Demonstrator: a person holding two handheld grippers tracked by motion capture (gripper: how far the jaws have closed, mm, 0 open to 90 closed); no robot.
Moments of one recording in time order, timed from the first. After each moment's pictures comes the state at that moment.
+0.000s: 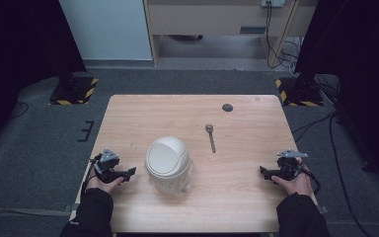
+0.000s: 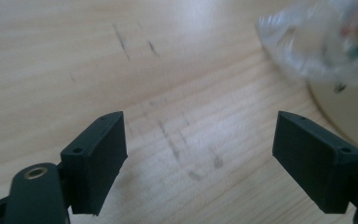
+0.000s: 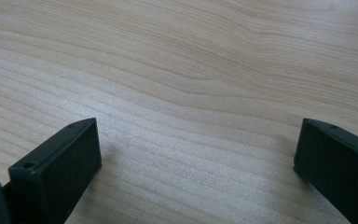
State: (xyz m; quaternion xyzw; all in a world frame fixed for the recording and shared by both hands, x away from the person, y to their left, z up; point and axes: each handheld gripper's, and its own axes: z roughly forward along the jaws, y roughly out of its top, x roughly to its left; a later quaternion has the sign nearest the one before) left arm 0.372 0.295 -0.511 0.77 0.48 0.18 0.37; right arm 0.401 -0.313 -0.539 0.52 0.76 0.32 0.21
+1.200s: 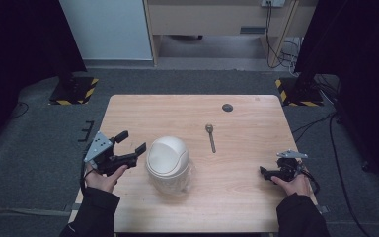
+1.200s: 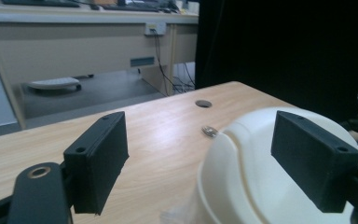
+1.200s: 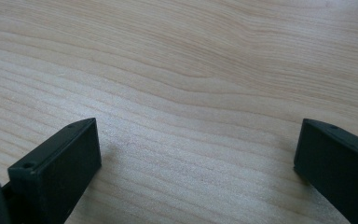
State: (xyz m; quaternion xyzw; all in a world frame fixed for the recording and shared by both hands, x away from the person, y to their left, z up) left arm 0.345 0.241 -0.403 0.68 0.37 0.25 0.58; right arm 0.400 -0.312 -0.539 0.53 0.76 0.32 0.21
